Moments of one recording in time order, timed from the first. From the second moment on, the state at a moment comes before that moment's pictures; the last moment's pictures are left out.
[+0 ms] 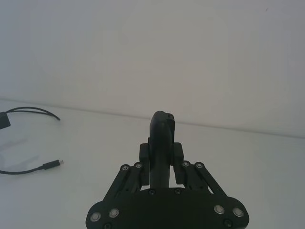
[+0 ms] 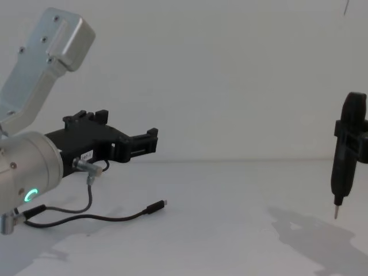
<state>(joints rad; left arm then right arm) -0.24 0.38 0.45 -1.63 -0.20 0.02 -0.02 -0.01 0.34 -0.23 -1.77 0.29 0.03 0.07</state>
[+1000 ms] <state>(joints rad) -0.30 0.53 0.44 -1.64 -0.26 0.26 -0.27 -0.01 0.34 -0.23 -1.77 0.29 0.03 0.07</state>
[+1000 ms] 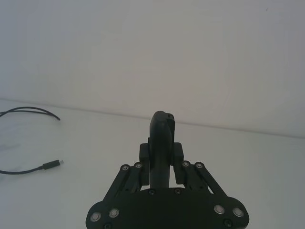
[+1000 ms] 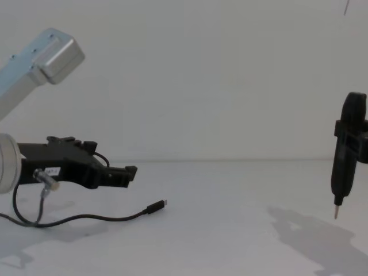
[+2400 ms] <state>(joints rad) -0.47 0.56 0.51 -1.53 -0.24 0.51 -0.46 -0.01 0.34 -0.23 -1.77 0.29 0.03 0.07</state>
